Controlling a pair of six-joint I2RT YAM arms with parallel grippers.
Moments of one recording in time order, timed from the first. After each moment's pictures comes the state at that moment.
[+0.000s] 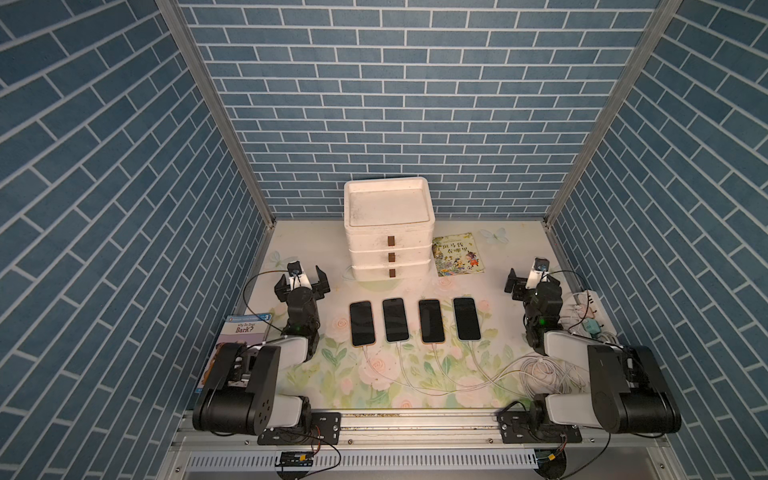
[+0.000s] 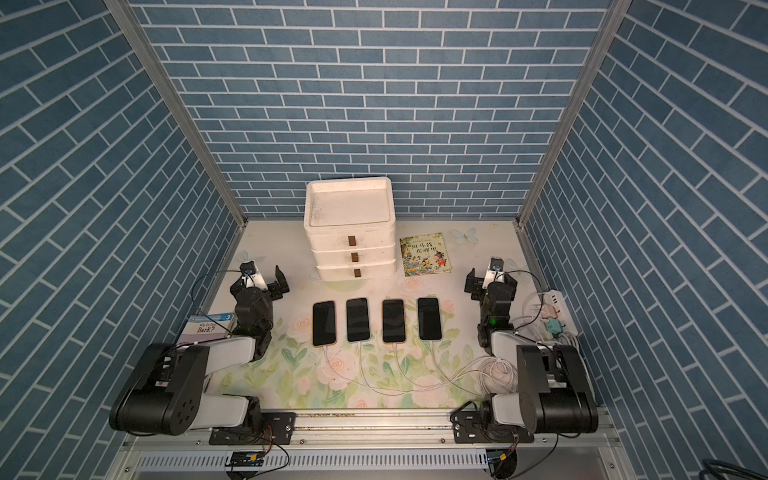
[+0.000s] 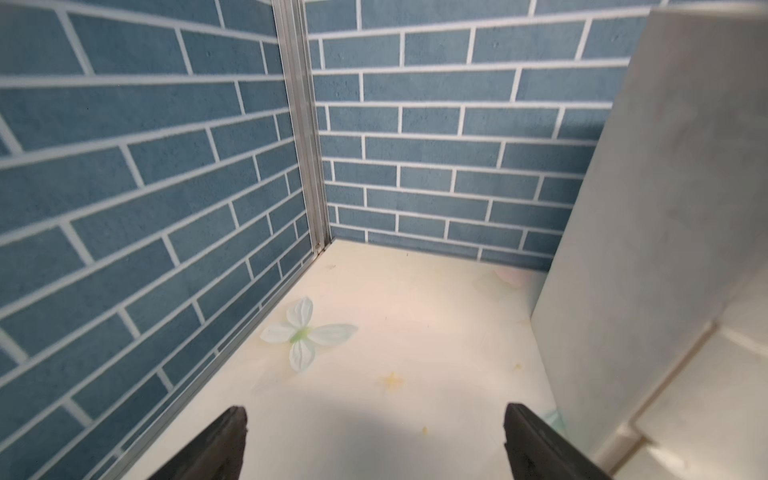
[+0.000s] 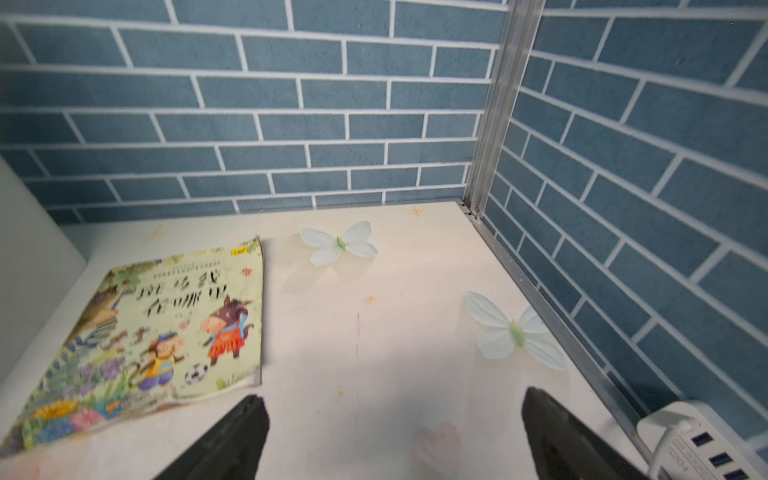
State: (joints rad) left arm -0.10 1.34 0.42 0.83 -0.43 -0.08; right arm 0.07 1.31 0.48 0.65 0.19 0.04
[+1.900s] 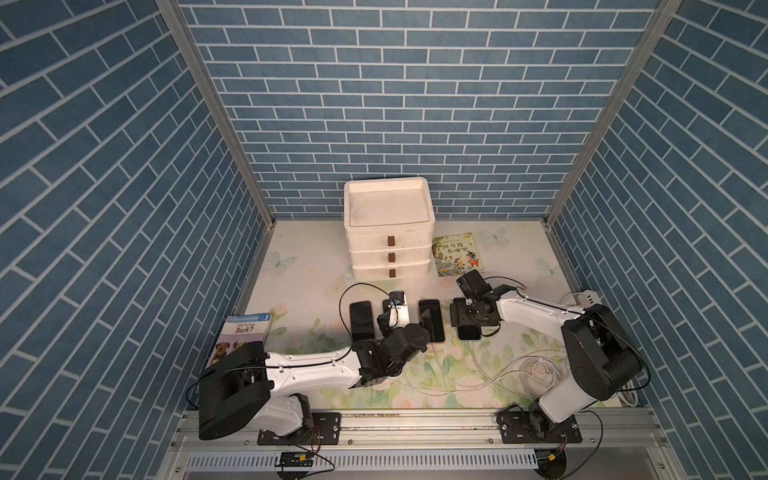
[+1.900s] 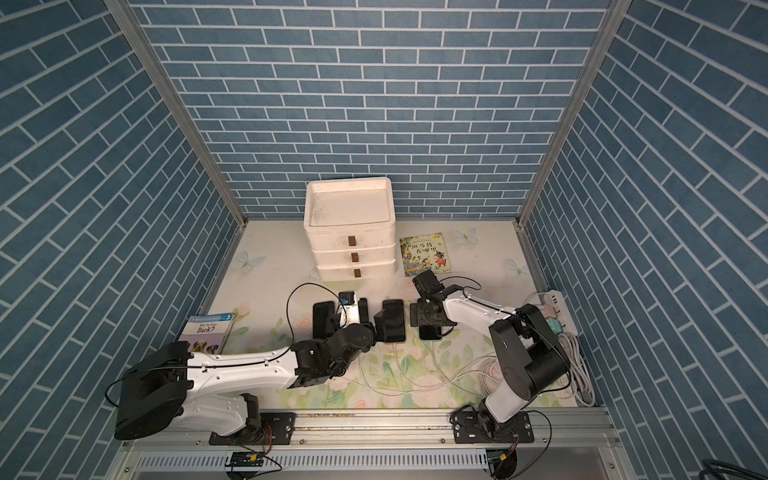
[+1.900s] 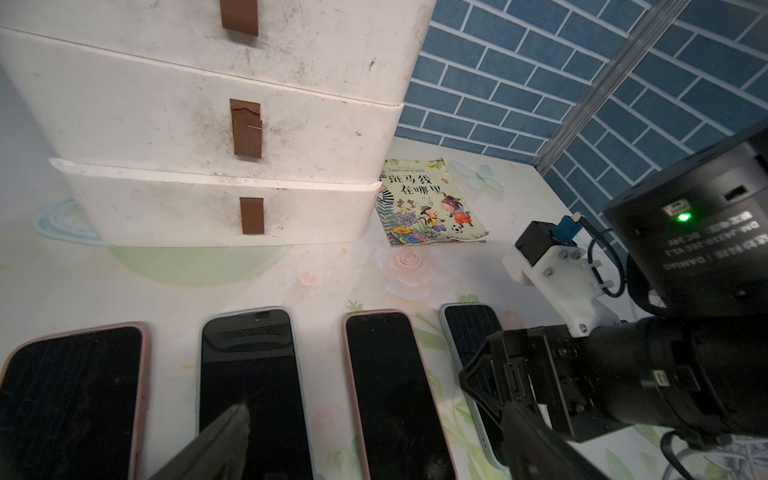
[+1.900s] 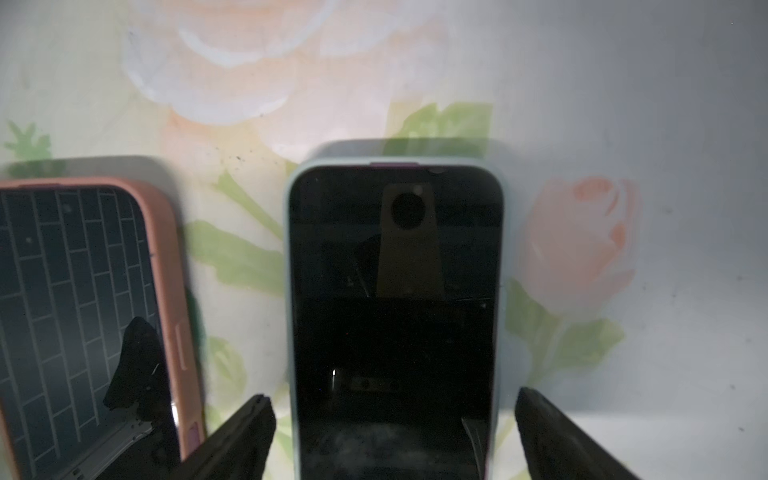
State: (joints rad) left arm -1.18 1.37 0.67 0.15 -0.74 -0.77; right arm 0.59 1.61 0.89 -0.54 0.10 0.47
